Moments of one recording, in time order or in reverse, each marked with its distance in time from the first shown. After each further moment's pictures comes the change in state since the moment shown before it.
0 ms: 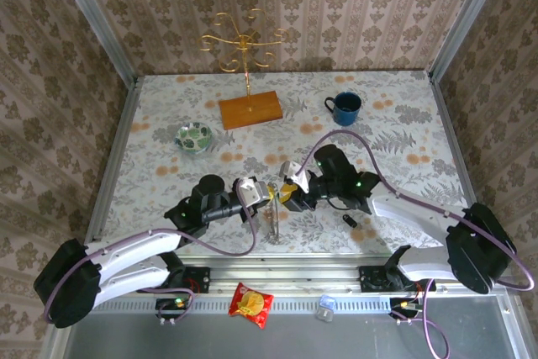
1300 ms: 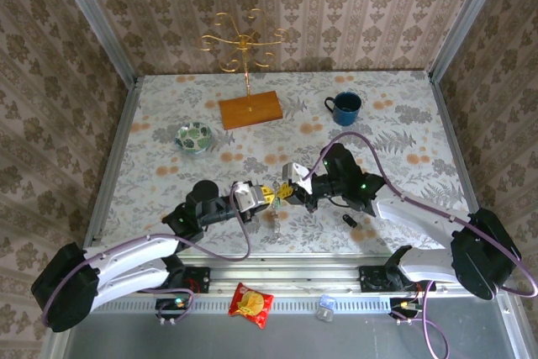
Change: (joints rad) left arm -0.002 -0.040 -0.060 0.101 0.035 0.002; right arm -0.014 -0.027 -0.002 0.068 -0.109 -0.151
